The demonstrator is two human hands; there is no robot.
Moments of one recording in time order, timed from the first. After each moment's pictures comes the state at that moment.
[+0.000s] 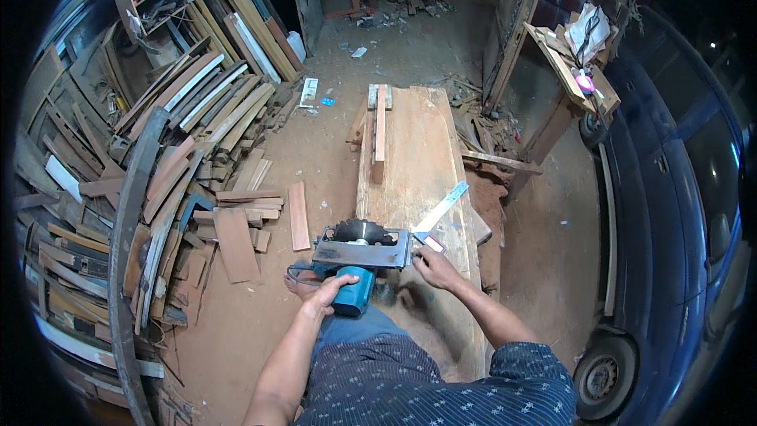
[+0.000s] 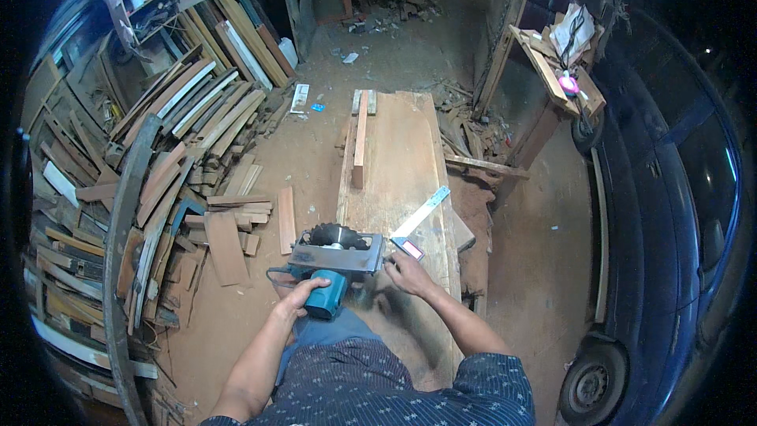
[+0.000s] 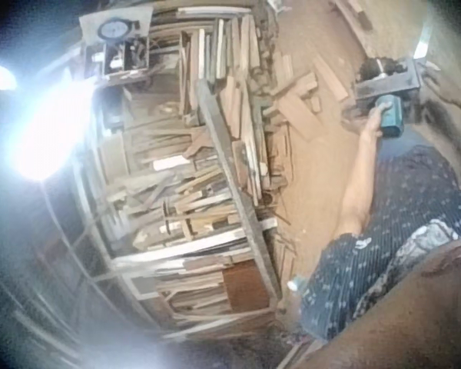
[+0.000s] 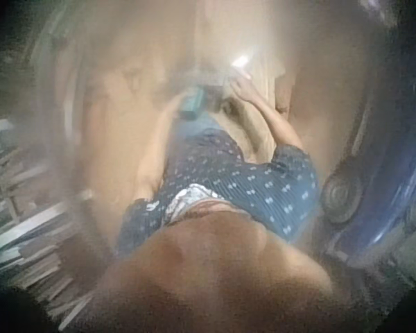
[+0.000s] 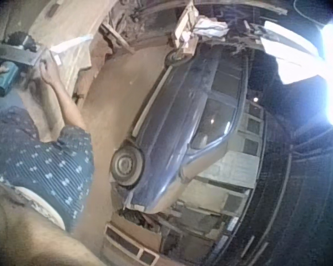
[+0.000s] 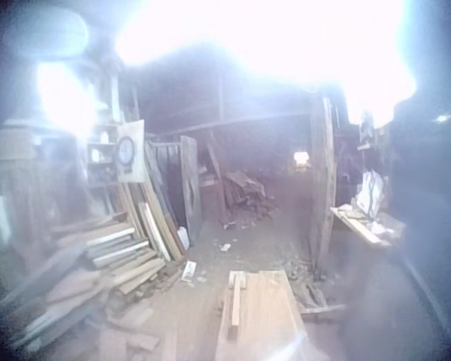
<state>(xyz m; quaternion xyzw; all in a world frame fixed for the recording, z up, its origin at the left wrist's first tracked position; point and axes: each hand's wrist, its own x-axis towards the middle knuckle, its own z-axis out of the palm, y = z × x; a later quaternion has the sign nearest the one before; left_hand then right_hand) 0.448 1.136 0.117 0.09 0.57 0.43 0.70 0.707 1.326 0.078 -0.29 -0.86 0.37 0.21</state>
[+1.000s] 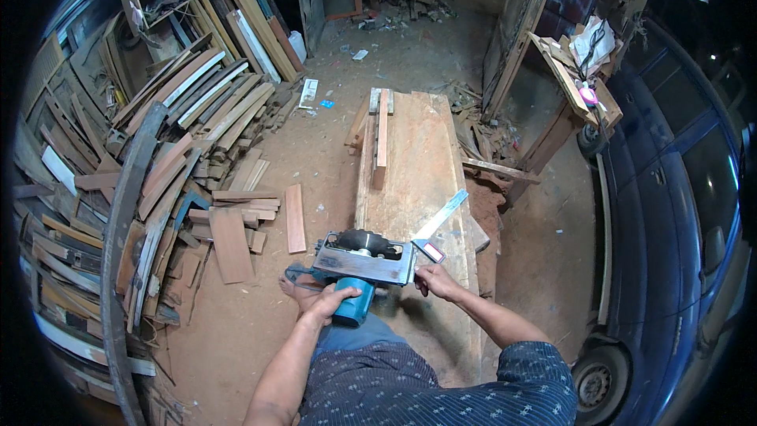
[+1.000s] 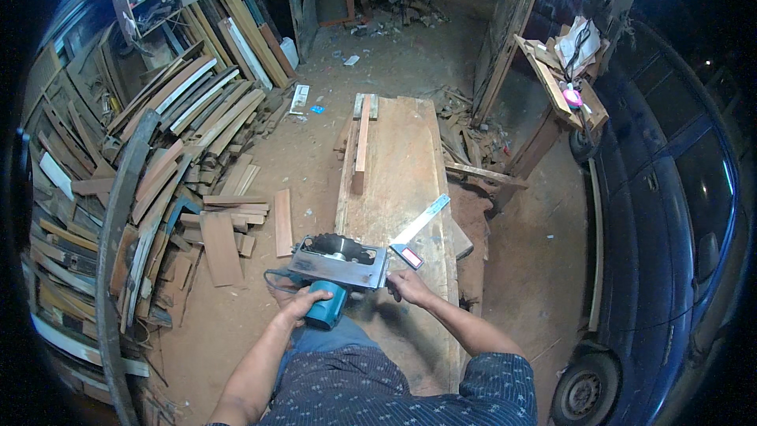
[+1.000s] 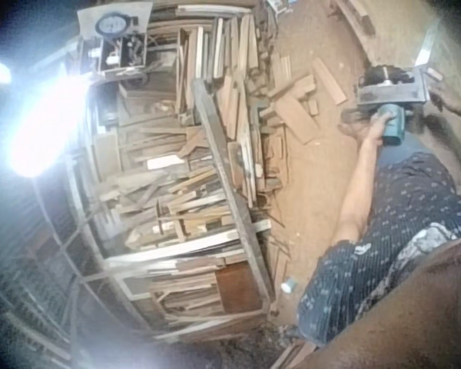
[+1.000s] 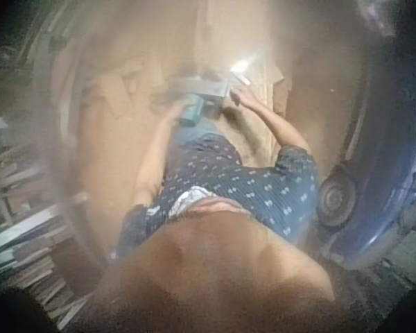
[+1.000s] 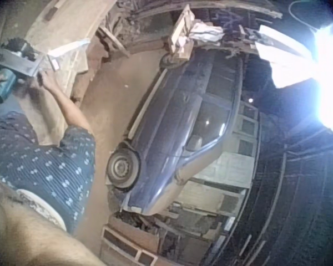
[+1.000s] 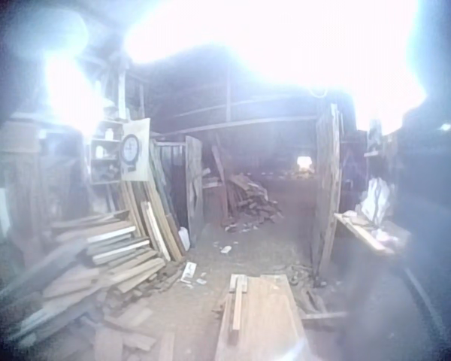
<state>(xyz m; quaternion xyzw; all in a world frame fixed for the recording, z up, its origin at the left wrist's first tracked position) 0.455 1.134 0.133 0.16 0.64 0.41 0.63 0.713 1.324 0.062 -0.36 -0.63 0.69 0.08</state>
